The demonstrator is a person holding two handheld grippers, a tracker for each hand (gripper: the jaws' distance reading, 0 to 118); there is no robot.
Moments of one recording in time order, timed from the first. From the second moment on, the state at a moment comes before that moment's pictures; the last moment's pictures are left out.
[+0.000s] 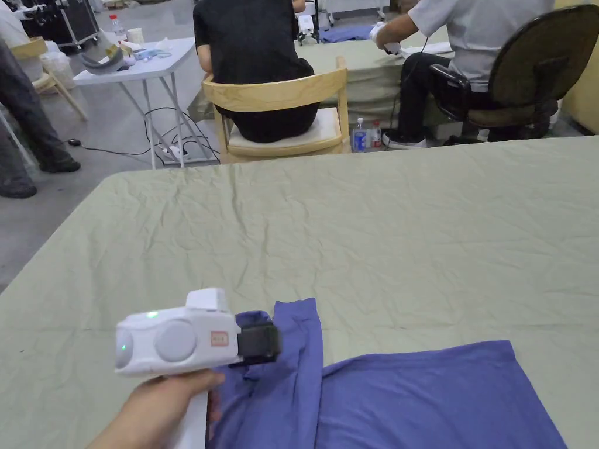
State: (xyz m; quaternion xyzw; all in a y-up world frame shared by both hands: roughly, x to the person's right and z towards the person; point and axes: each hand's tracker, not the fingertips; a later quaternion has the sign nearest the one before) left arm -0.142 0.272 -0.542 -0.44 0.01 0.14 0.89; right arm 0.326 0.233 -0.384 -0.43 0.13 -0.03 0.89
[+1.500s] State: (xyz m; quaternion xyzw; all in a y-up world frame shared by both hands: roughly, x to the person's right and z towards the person) left arm -0.102 0.153 -0.429 -0.50 0.13 0.09 0.85; right arm 0.292 0.295 -0.334 -0.38 0.20 -0.02 0.90
